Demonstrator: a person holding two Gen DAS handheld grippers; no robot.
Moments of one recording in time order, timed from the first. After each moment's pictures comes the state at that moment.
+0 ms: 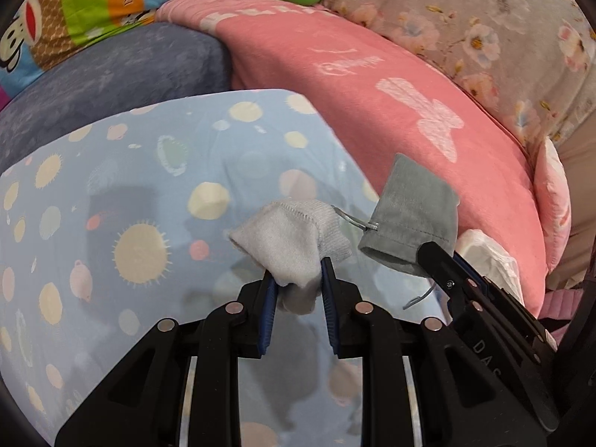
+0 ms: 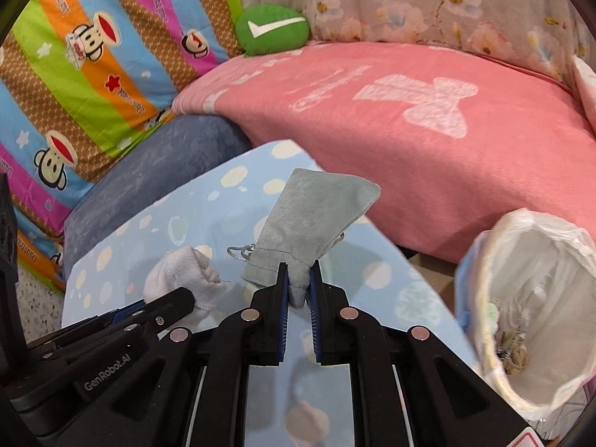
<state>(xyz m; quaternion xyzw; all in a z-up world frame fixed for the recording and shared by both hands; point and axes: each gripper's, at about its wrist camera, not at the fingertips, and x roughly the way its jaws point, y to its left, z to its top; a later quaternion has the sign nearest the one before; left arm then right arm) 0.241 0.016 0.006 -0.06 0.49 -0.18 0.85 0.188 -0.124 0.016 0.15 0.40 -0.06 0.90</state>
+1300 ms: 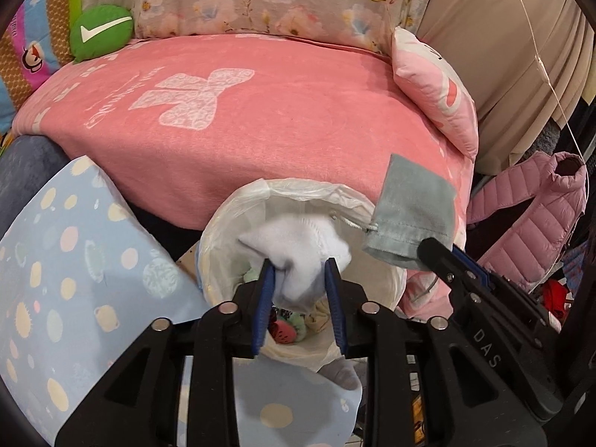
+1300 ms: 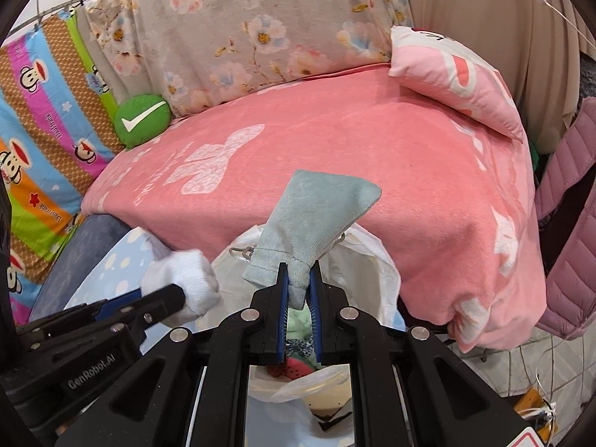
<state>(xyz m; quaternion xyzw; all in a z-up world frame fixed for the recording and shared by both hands) 0.107 -0.242 0.048 0.09 0.44 -0.37 0.81 -0.008 -0.351 0.041 0.24 0.31 -0.25 0.89</state>
